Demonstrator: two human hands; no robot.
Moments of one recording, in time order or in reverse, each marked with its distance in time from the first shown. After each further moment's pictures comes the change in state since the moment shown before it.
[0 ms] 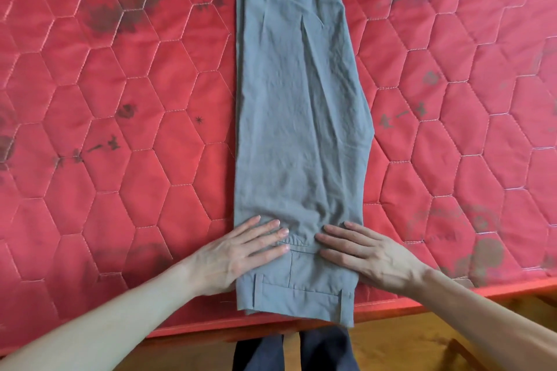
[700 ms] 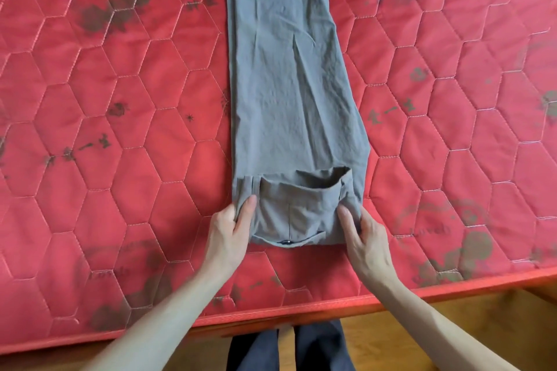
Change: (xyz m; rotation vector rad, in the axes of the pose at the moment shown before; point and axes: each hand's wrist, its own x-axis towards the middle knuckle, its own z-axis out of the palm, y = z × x) left_hand 0.056 0.037 -0.024 -0.856 0.800 -1.033; right_hand 0.047 -0.045 -0.031 0.810 0.540 1.211
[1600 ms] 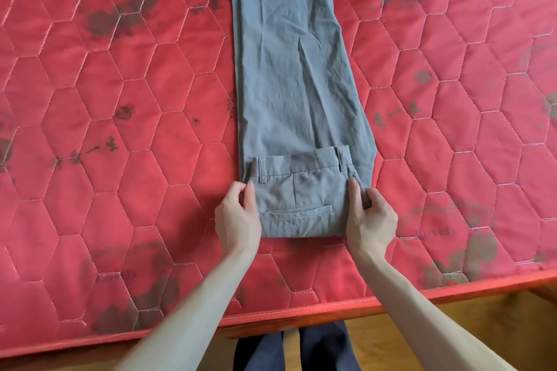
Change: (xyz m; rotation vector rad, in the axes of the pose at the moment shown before) left_hand 0.025 0.010 0.025 0.225 0.323 -0.164; right_hand 0.033 -0.018 0.025 -0.058 0.452 0.195
